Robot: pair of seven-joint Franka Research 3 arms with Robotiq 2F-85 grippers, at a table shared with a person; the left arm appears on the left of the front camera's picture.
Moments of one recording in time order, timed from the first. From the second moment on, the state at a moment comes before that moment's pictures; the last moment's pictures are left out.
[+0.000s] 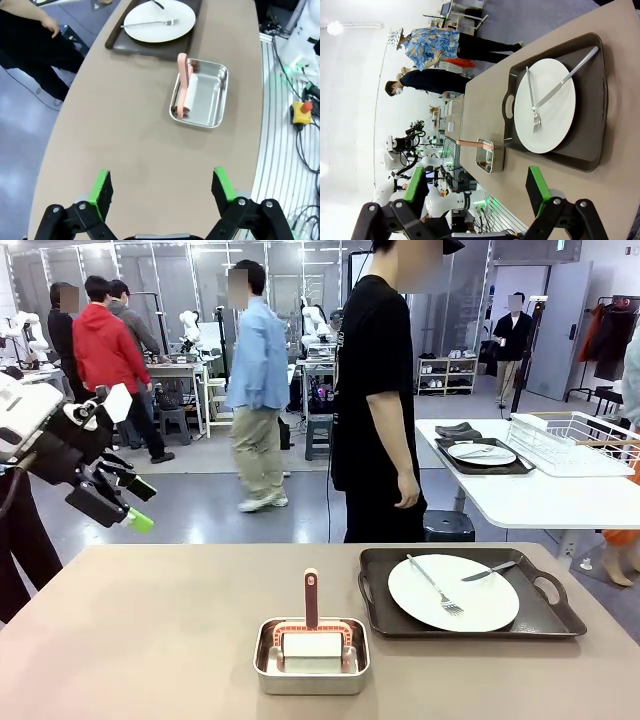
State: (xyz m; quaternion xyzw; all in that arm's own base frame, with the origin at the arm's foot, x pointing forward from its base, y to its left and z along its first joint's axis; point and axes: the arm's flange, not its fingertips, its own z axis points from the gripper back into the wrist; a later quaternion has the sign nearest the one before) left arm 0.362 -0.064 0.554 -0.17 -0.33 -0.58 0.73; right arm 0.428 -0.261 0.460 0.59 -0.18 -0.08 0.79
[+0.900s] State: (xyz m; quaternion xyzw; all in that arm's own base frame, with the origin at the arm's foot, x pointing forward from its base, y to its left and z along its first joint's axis) left arm 0.388 -0.133 0.577 -0.12 -0.31 -0.65 0.68; right arm 0.428 -0.261 0.461 0.59 -0.18 -0.08 0.79
